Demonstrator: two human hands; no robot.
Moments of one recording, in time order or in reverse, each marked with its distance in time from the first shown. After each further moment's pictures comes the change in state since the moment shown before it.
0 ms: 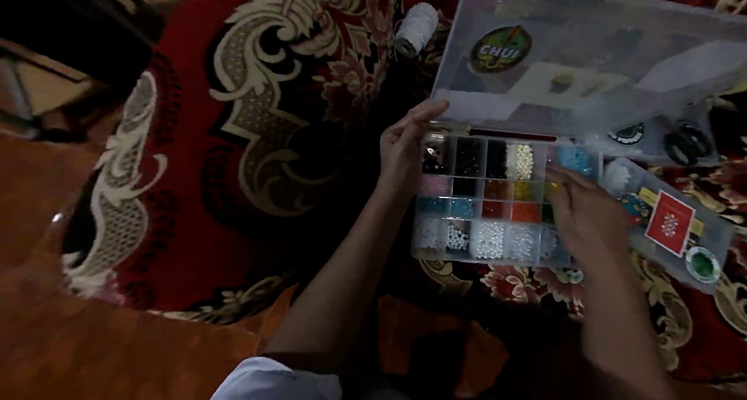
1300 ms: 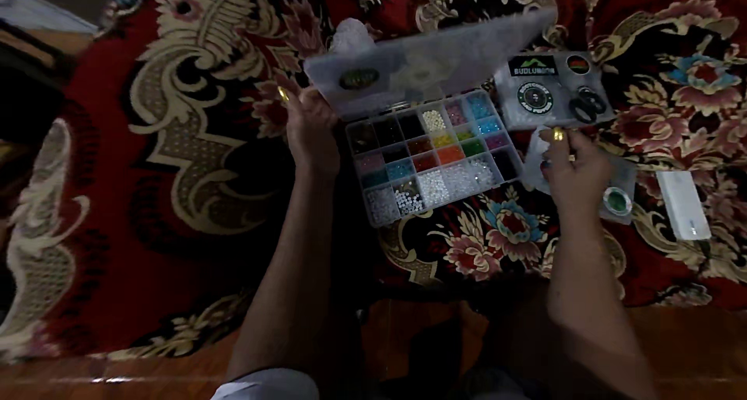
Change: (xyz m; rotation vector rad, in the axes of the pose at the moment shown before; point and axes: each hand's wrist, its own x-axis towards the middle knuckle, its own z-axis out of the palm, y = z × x) left_hand 0.032 0.024 -0.019 0.179 0.082 0.004; right_hand -0.008 0.043 -0.033 0.276 0.370 0.330
